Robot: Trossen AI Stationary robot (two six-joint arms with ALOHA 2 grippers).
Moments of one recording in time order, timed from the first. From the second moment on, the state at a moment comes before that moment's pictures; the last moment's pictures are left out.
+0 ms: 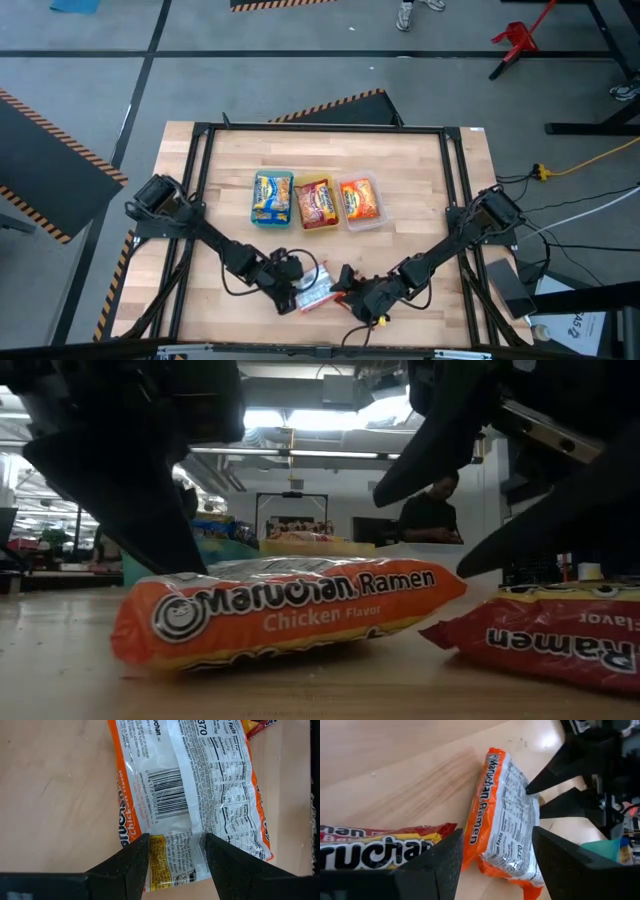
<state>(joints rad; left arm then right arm) -0.56 1.85 0.97 -0.14 -0.28 -0.85 0.63 1.91 0.97 0.24 0.39 -0.66</state>
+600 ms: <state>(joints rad) -0.54 1.85 0.97 -0.12 -0.27 -0.80 0.65 1.81 1.01 -0.18 0.80 -0.60</state>
